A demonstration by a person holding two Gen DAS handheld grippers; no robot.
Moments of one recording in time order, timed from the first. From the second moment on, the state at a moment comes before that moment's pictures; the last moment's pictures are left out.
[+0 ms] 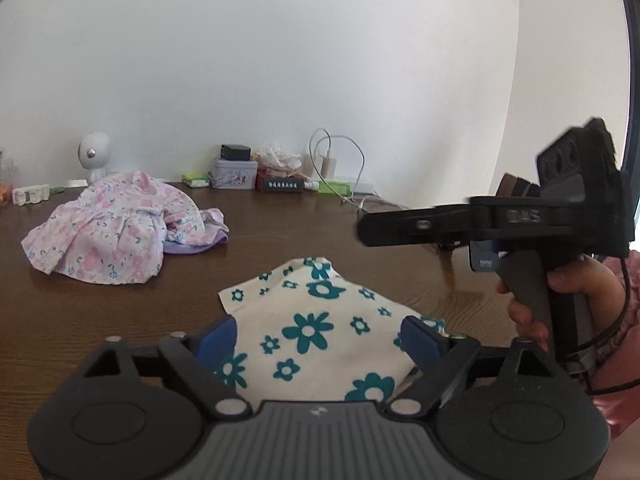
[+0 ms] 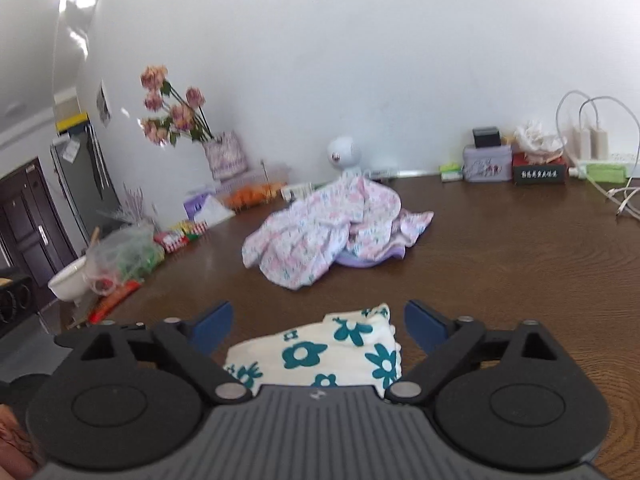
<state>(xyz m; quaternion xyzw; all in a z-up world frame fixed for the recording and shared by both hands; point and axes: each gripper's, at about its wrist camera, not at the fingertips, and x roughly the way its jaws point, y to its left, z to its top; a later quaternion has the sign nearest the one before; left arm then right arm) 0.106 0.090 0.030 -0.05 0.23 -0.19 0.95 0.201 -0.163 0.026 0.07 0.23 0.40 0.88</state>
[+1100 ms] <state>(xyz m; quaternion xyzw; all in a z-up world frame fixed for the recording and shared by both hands) 0.130 0.138 0.005 -0.34 0.38 -0.11 0.86 0.273 -0.184 -0.016 0.14 0.46 0.45 0.75</state>
